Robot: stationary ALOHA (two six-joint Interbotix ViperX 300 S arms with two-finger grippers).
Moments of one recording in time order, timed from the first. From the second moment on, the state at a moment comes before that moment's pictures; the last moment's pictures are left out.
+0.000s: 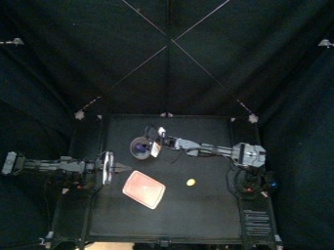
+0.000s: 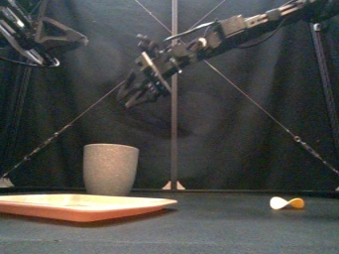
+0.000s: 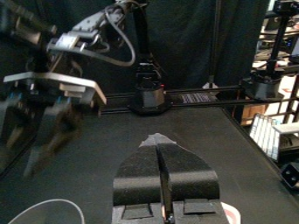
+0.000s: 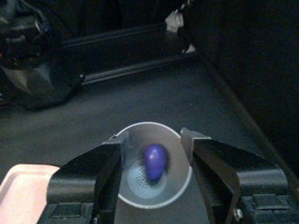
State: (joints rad) left arm 0.00 -0.97 1.23 0.07 -0.29 0.00; right arm -0.28 0.19 0.03 -0.17 0.17 0.16
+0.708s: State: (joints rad) left arm 0.01 -0.98 1.23 0.07 -0.29 0.00; right arm -0.25 -0.92 0.96 -0.16 -0.16 0.18
